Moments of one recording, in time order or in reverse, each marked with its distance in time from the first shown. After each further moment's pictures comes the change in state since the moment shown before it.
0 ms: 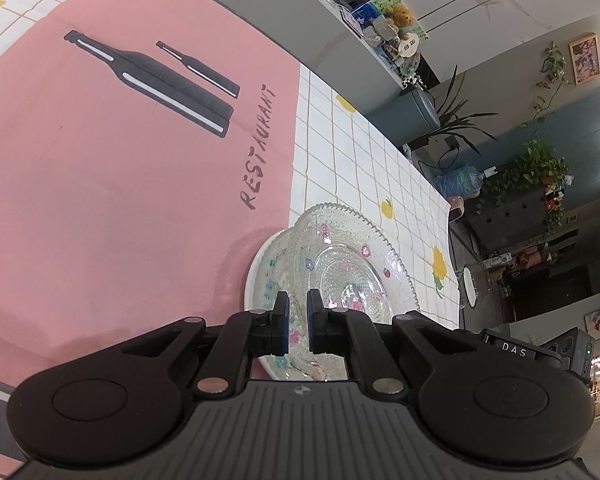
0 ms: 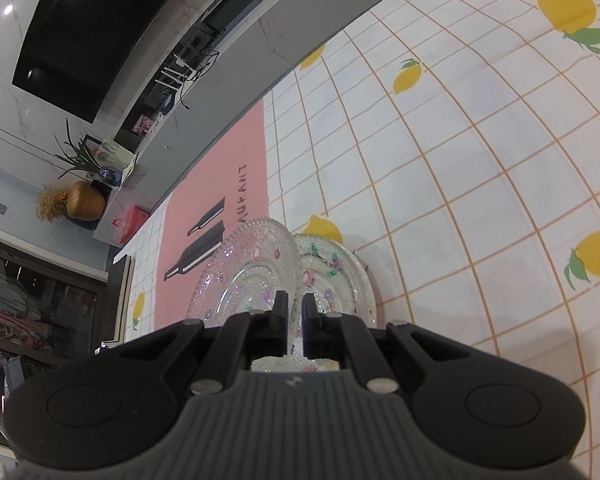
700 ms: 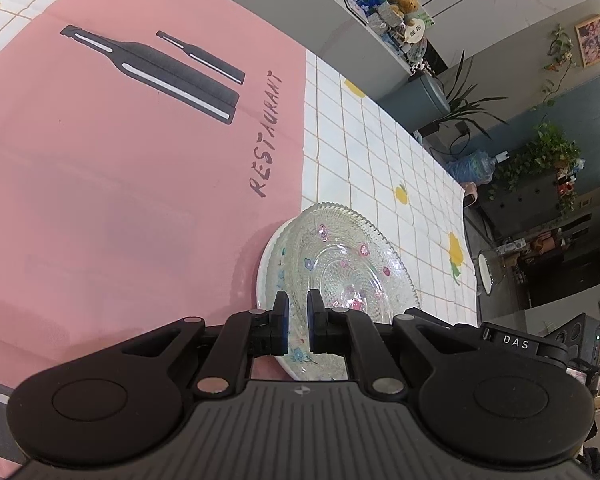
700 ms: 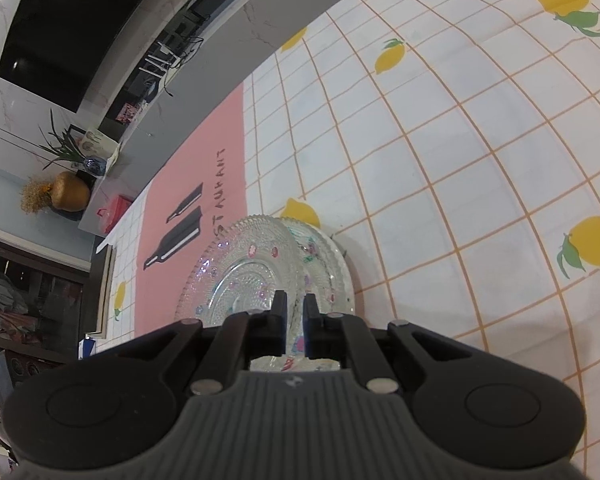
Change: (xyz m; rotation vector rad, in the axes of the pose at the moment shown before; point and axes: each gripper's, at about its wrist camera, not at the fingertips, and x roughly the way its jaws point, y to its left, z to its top) left arm 0.009 -0.006 -0.003 0.030 0.032 0.049; right arm 0.014 -0.005 -0.002 0.006 0.043 -0.053
